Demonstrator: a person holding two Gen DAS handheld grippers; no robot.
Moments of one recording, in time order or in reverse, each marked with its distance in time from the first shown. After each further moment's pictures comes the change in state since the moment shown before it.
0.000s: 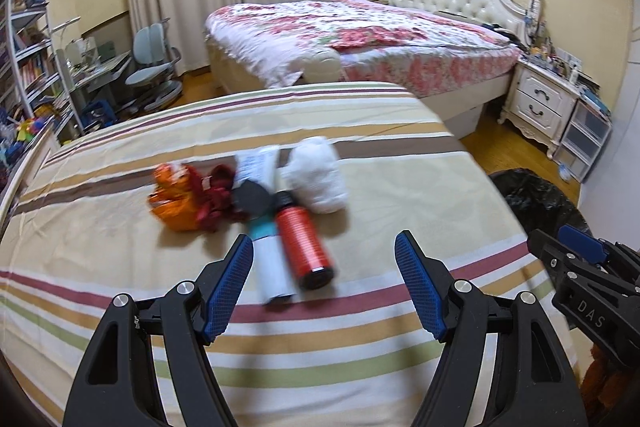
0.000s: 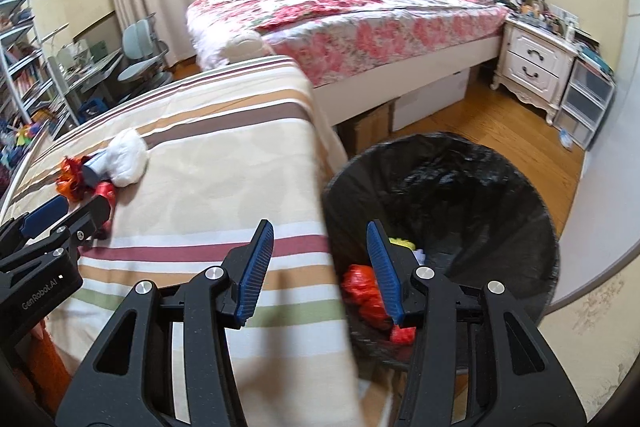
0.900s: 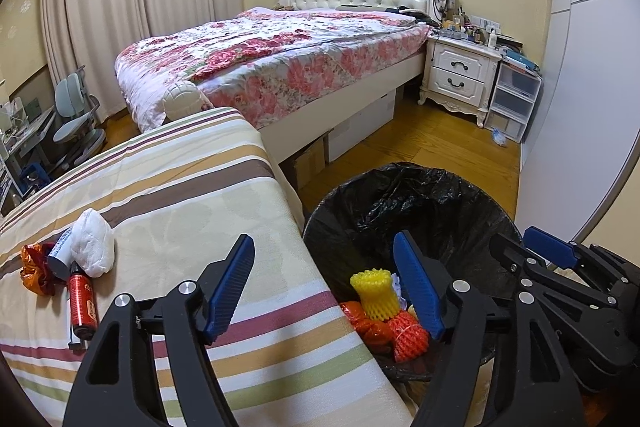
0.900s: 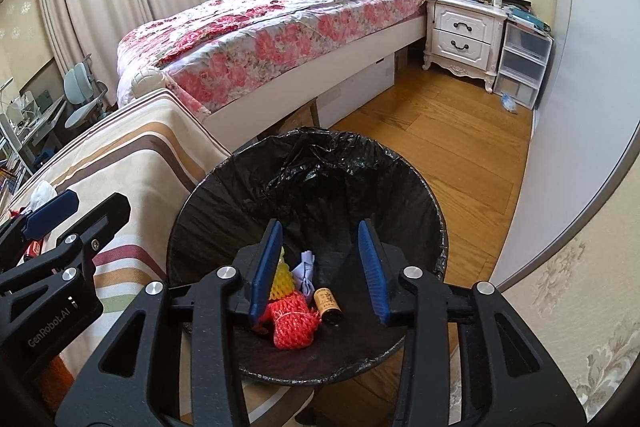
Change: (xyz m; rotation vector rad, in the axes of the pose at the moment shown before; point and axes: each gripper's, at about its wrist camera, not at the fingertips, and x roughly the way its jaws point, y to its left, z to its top) left arm 0.016 -0.161 0.017 0.220 -0.036 -0.223; right arm -0.016 -0.134 -0.014 0.211 -0.038 -0.177
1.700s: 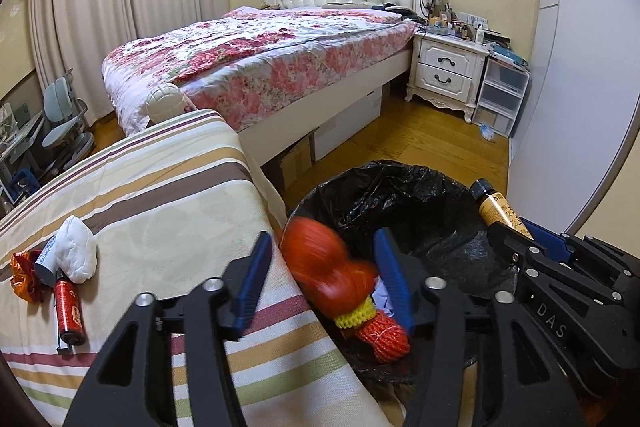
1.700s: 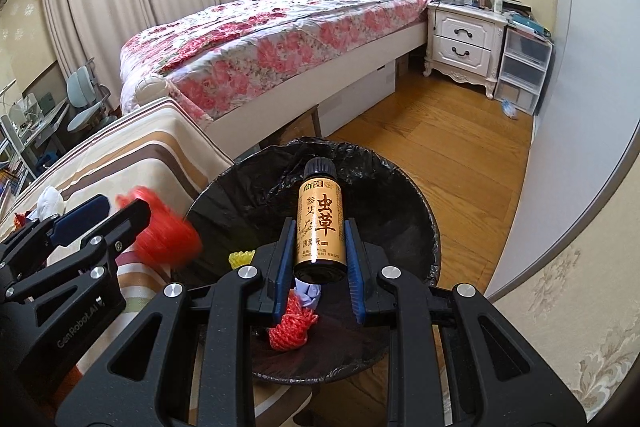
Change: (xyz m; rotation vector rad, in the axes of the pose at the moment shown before) left arm 0.004 -0.014 0.001 0.024 0.001 -0.044; right arm -0.005 -0.003 0.003 0.002 -0.017 0.005
